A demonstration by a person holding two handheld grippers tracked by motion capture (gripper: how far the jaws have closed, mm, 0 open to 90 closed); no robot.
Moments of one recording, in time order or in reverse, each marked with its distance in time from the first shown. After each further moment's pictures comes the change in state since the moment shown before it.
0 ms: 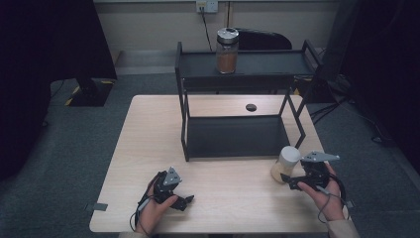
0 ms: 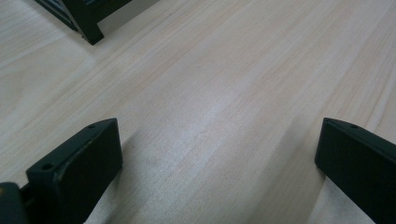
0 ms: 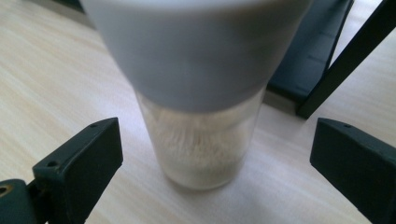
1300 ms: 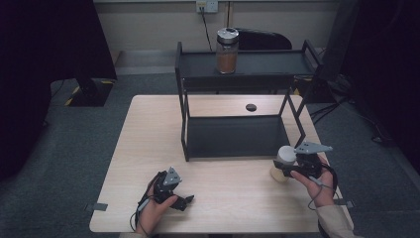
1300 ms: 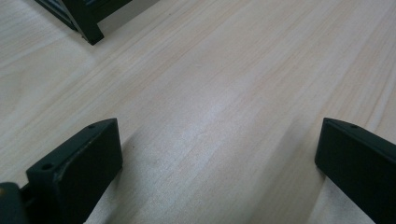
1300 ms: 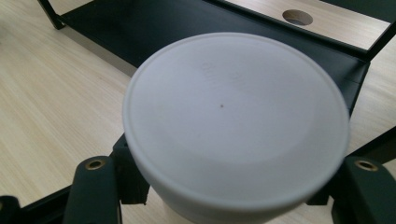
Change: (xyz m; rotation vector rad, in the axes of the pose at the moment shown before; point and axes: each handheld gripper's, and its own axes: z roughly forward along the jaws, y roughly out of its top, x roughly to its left) left arm 0.000 0.000 0.000 0.002 0.000 0.000; right arm 0.001 0.021 0.009 -0.087 0.053 -0.102
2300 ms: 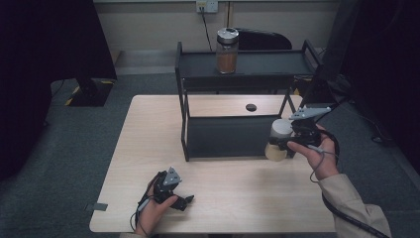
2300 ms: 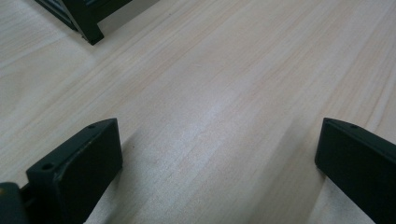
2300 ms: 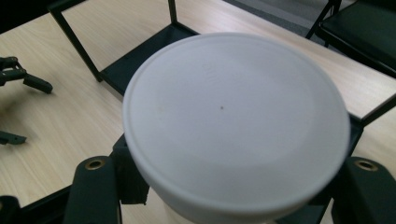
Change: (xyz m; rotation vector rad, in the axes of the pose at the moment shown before) left arm 0.000 0.000 0.000 0.000 0.000 0.000; right arm -0.010 0.121 -0.021 0.052 0.074 -0.021
